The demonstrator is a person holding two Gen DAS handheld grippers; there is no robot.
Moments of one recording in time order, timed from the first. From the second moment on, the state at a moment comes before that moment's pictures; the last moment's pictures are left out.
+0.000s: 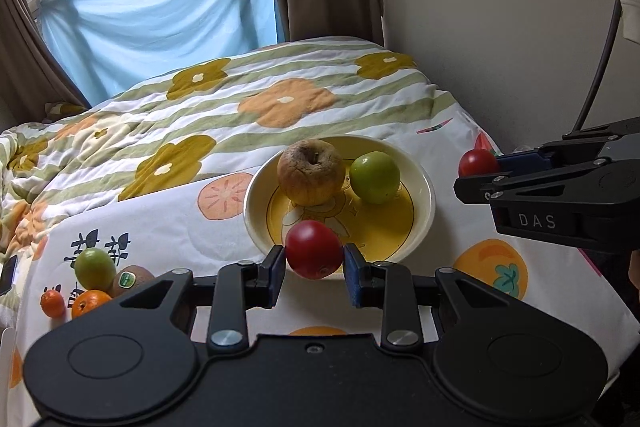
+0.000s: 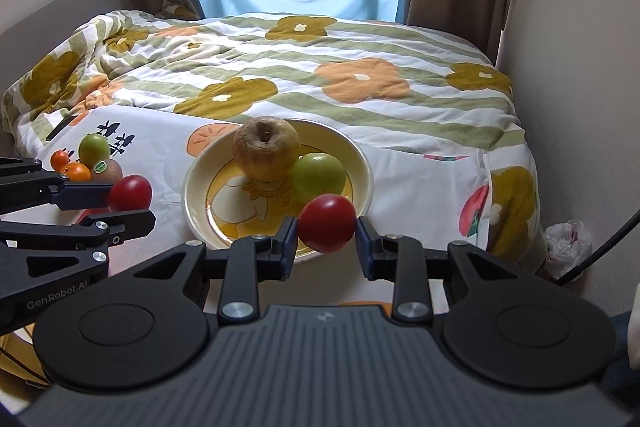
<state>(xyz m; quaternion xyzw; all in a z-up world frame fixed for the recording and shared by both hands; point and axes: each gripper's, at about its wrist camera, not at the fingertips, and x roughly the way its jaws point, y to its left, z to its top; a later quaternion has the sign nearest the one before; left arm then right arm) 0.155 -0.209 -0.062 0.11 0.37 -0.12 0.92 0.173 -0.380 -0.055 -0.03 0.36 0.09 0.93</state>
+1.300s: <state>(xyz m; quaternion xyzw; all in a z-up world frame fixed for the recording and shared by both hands) 0.184 -0.221 -0.096 0.11 0.40 -0.10 0.90 0.226 -0.380 -0.091 -0.03 0.40 0.16 0.90</state>
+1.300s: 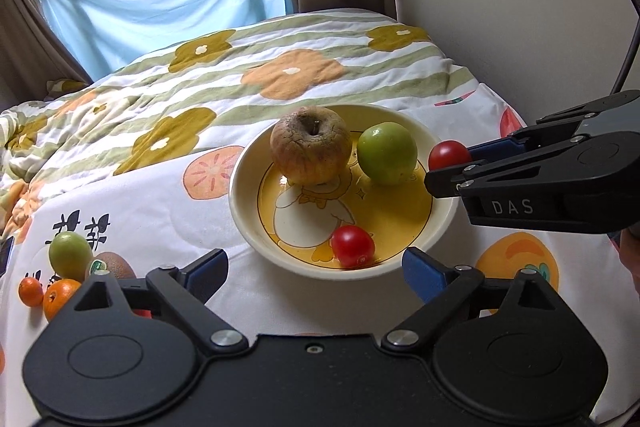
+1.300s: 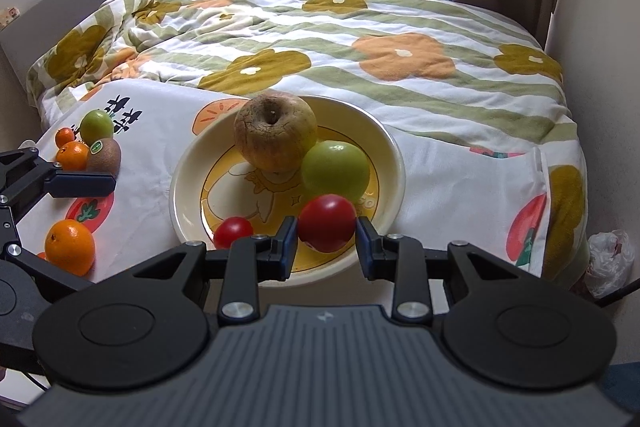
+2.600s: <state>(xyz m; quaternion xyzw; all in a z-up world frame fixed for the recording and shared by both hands) 0.123 -0.207 -0.072 0.10 0.38 -0.06 0.92 0.190 -0.373 -0.076 -0.01 0.39 0.15 0.91</state>
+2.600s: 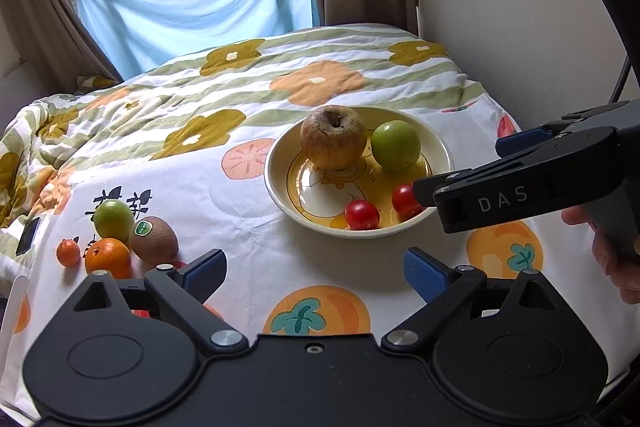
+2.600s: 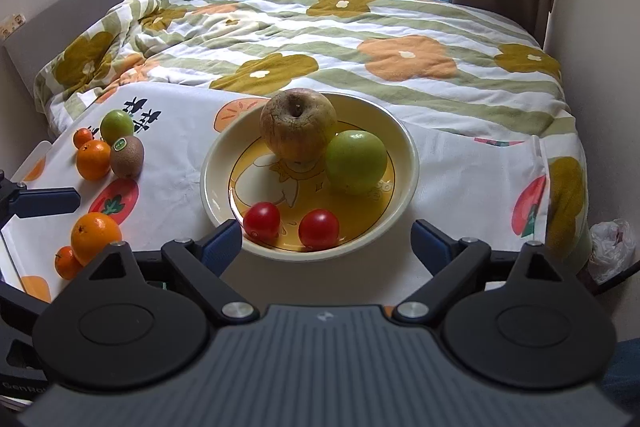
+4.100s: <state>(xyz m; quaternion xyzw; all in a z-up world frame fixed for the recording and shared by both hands) 0.073 -0.034 -0.112 0.16 0.39 -0.14 0.90 0.092 -0.217 -0.086 -0.01 0.39 0.09 0.92</state>
